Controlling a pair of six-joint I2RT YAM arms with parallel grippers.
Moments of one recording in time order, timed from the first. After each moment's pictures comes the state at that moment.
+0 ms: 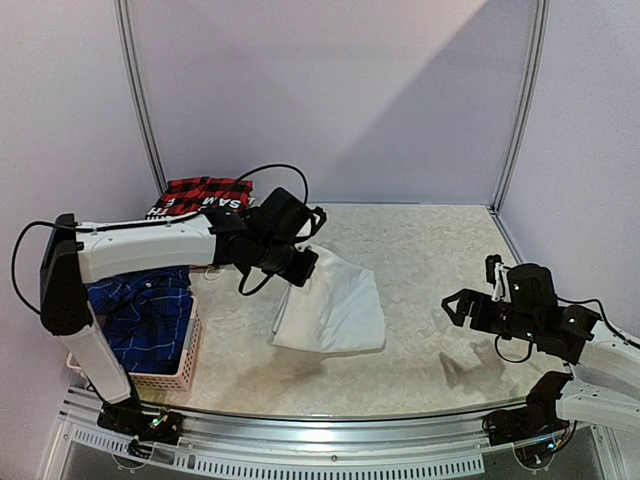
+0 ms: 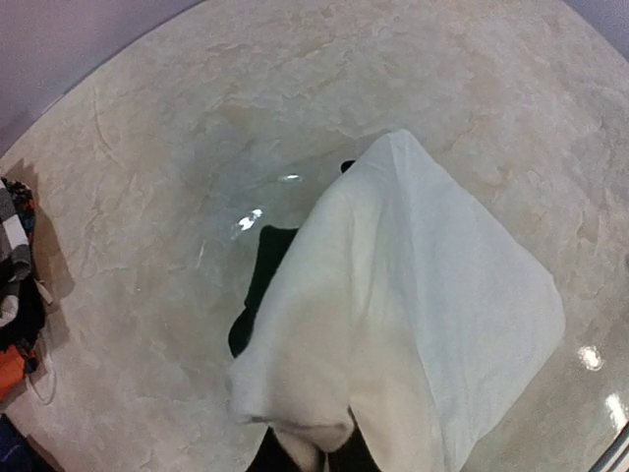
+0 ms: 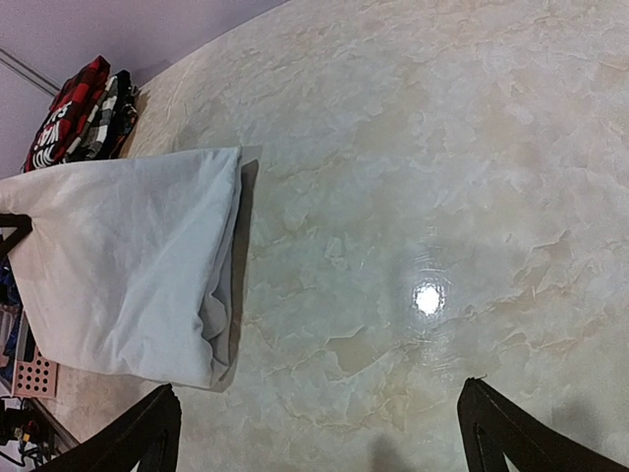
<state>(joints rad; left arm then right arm) -0.92 1.73 1.38 -0.52 -0.26 -0.23 0.62 0.71 0.40 -0.31 0.09 0.71</state>
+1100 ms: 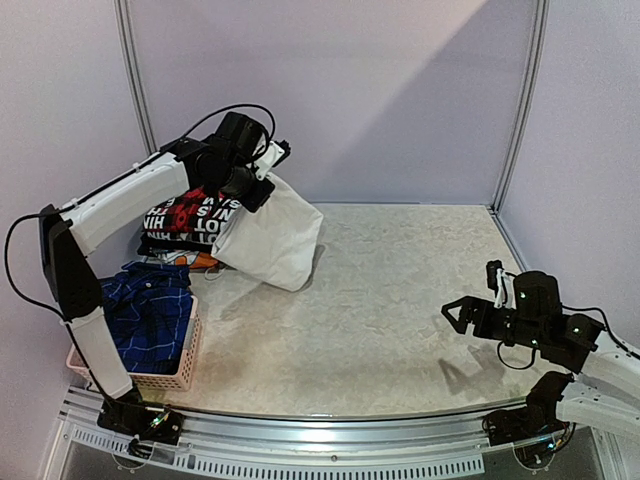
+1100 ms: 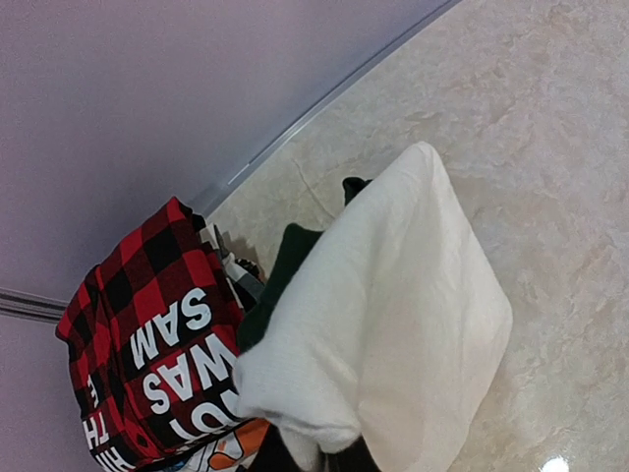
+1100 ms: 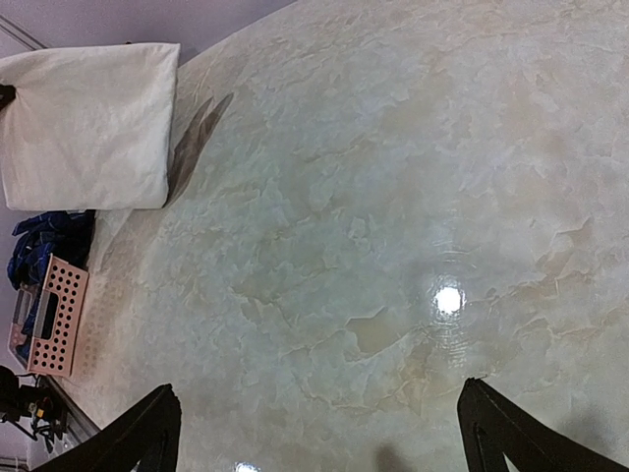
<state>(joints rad) -0.62 1.80 1.80 -0.77 -0.32 0.27 0.62 0.62 0.35 -0.31 0.03 0.70</state>
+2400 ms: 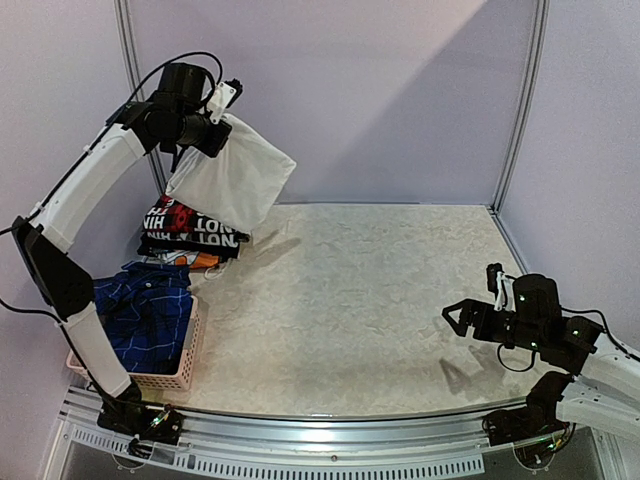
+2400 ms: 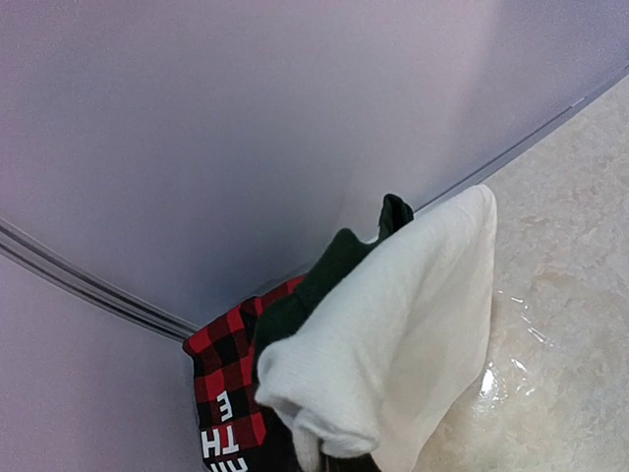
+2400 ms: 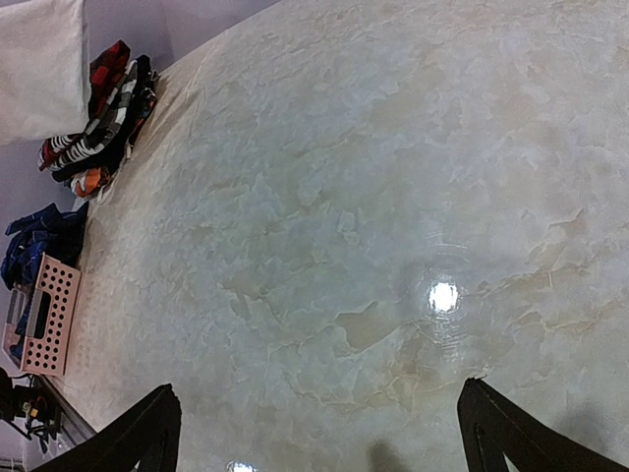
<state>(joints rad) -0.45 1.76 2.06 -0.80 -0.33 0.35 0.62 0.61 0.33 -0.31 0.03 0.70</state>
